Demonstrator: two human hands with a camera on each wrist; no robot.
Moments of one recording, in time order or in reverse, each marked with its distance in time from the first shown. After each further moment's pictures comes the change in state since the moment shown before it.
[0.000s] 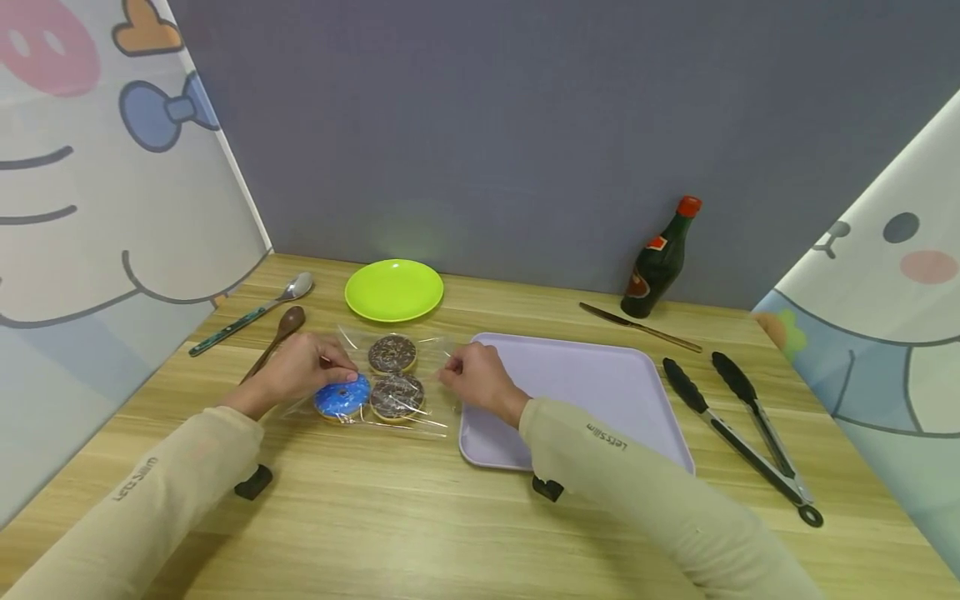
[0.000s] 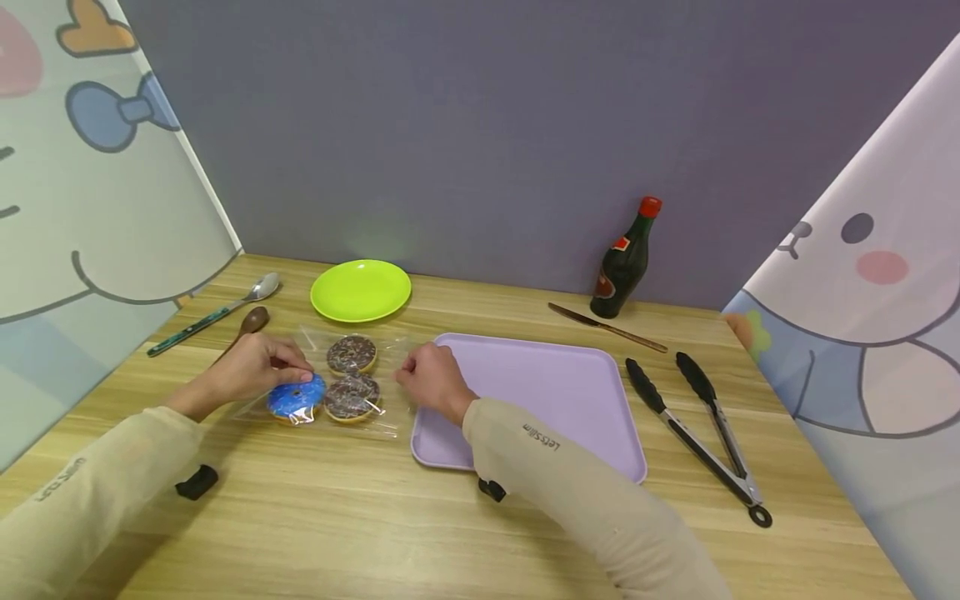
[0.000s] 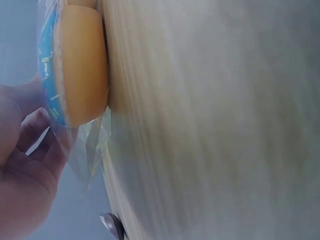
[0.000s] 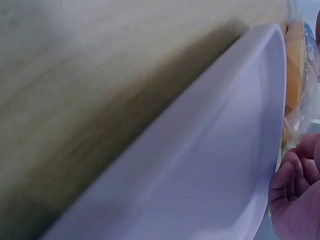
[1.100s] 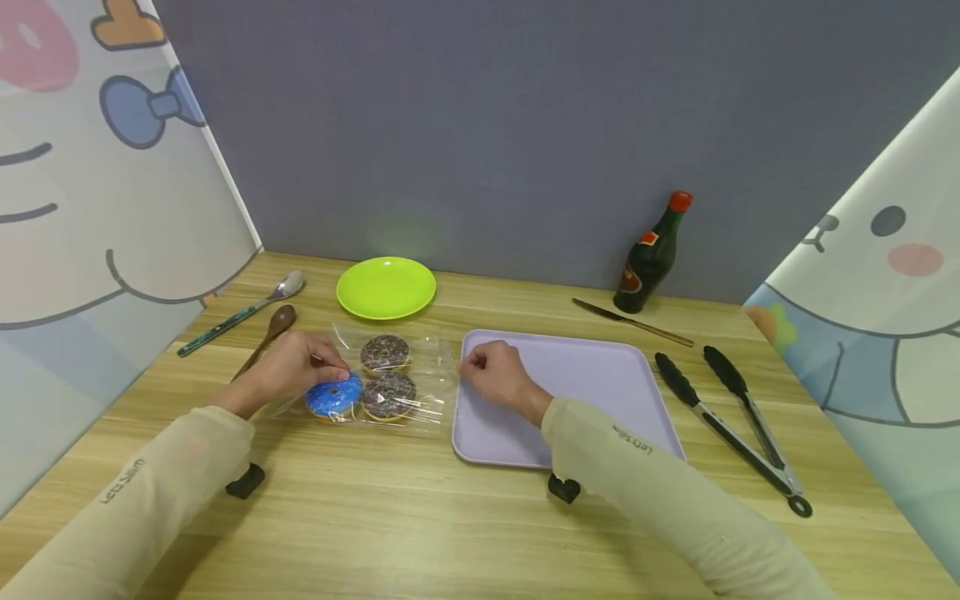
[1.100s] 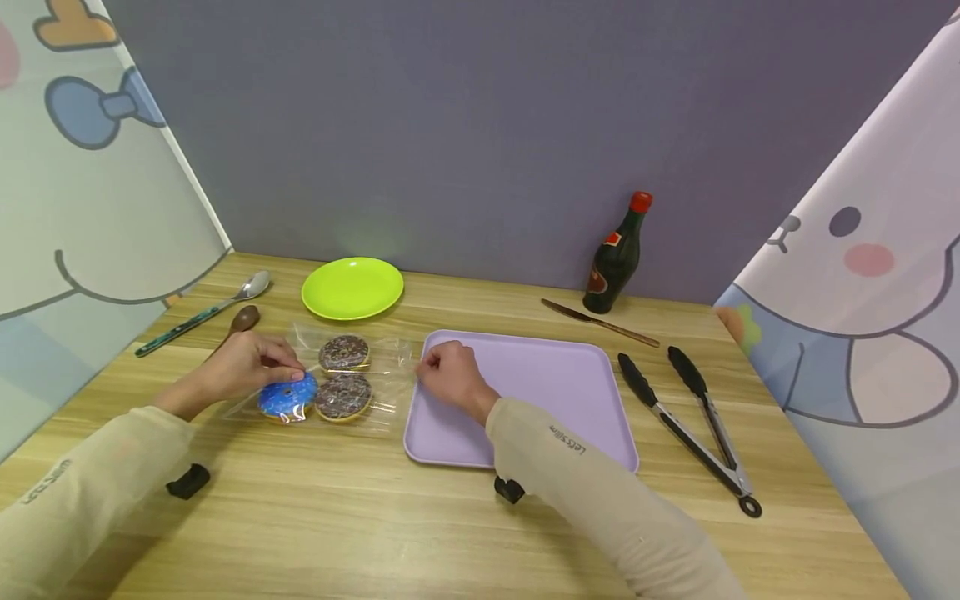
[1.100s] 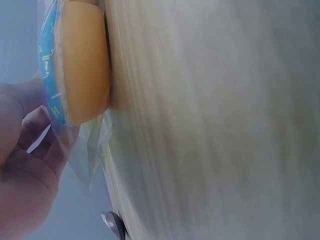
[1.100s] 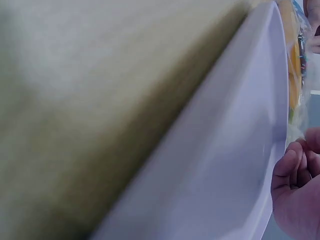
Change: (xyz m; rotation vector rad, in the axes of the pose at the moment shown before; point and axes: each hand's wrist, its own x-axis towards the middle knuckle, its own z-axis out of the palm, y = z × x) left_hand 0.001 0.000 -0.001 -0.038 -0.025 0.033; right_hand -0.012 0.028 -0.014 0.197 0.039 0.120
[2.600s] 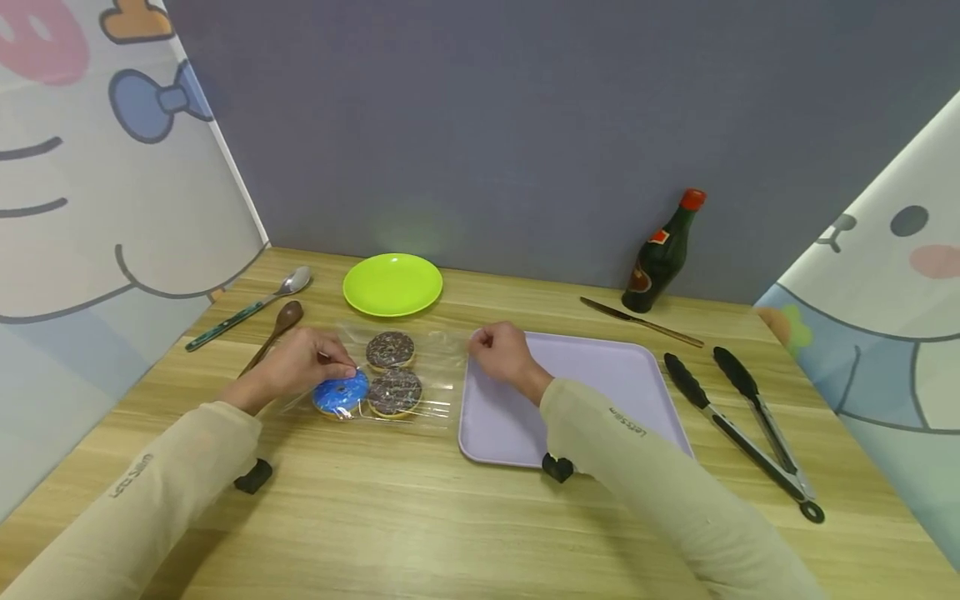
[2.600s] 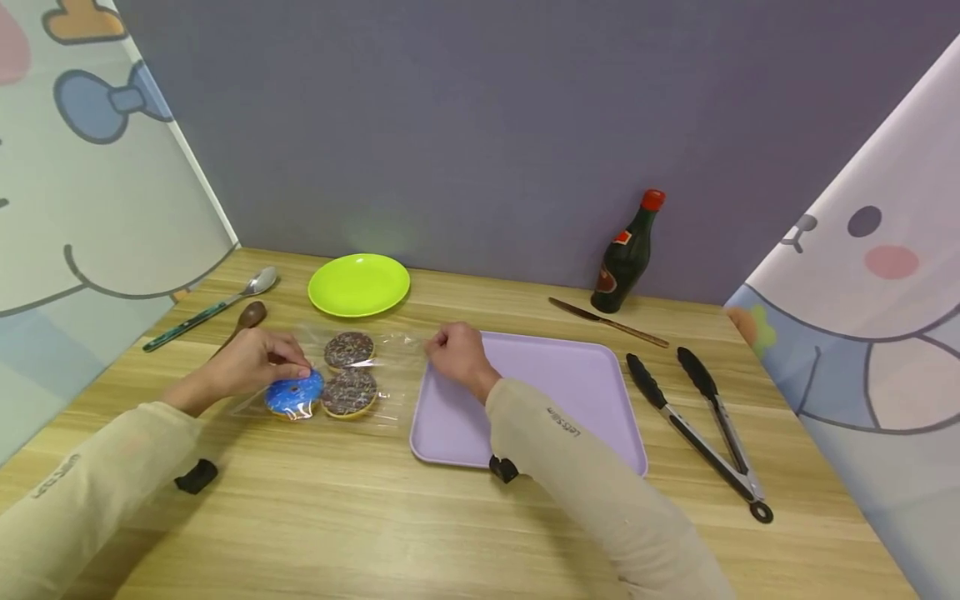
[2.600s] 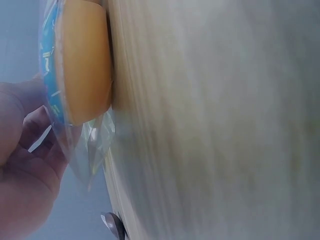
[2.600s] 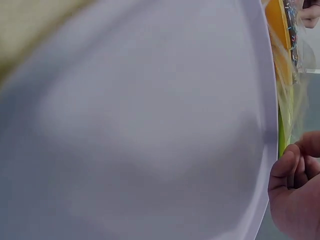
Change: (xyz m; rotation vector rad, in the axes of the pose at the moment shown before) left_hand 0.001 -0.001 0.000 -0.013 -0.002 0.022; right_hand 0.025 -0.002 -0.003 -0.017 0.031 0.118
